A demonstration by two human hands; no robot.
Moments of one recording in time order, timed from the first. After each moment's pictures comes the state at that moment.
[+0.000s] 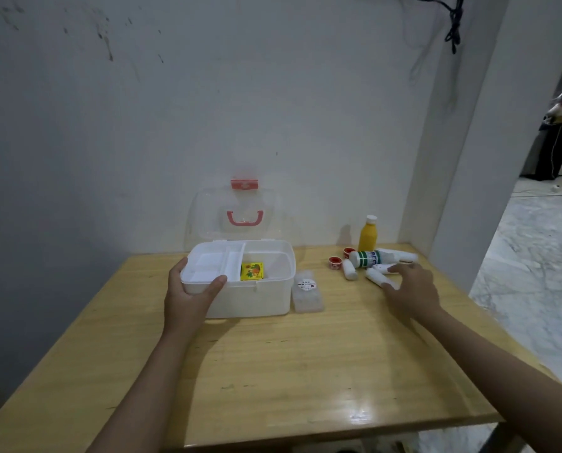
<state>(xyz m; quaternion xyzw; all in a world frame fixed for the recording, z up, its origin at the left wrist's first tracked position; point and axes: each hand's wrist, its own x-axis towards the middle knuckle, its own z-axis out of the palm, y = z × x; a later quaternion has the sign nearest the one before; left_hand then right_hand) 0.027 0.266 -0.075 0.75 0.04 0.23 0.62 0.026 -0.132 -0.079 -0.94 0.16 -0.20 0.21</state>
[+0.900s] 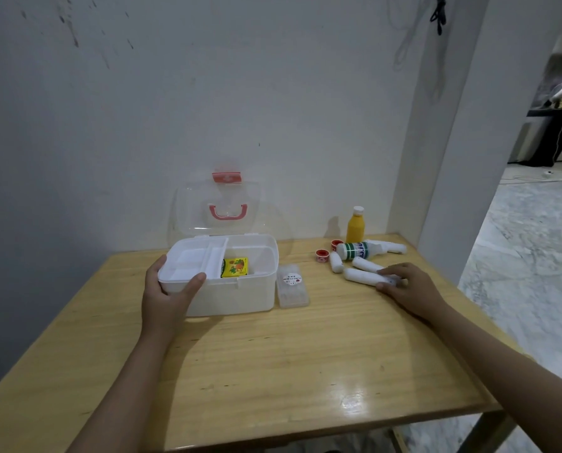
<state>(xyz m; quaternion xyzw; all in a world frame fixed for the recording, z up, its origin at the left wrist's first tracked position) 0.030 0.265 -0.079 0.75 0.04 0.25 0.61 0.021 -0.177 -0.094 -0.93 0.03 -0.18 0.31</state>
